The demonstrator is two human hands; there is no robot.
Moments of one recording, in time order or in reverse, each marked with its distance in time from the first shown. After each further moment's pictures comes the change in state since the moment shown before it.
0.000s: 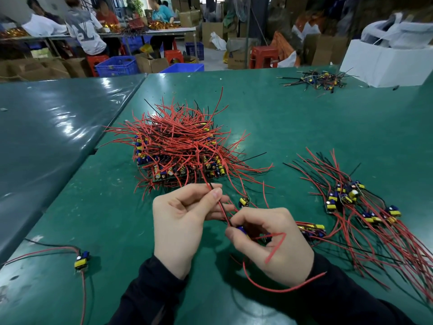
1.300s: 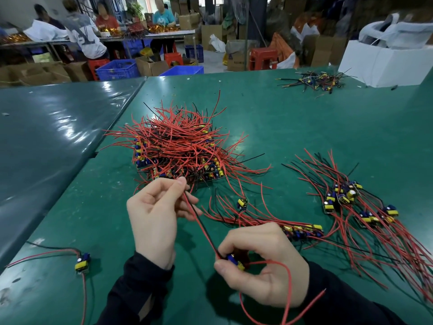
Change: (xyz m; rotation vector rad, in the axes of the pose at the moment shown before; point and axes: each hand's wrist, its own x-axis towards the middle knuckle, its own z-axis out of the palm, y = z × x) left_hand 0.012 0.005 -0.019 0.069 0.207 0.069; right_hand -0.007 -0.017 0.002 0.069 -0.147 -0.152
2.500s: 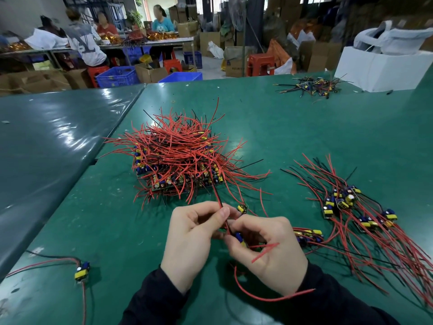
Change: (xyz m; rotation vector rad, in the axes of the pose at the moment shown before) left_hand -0.020 -0.007 0.016 0.127 -0.423 -0.121; right_hand 0.001 0.023 0.003 -0.115 0.265 0.158
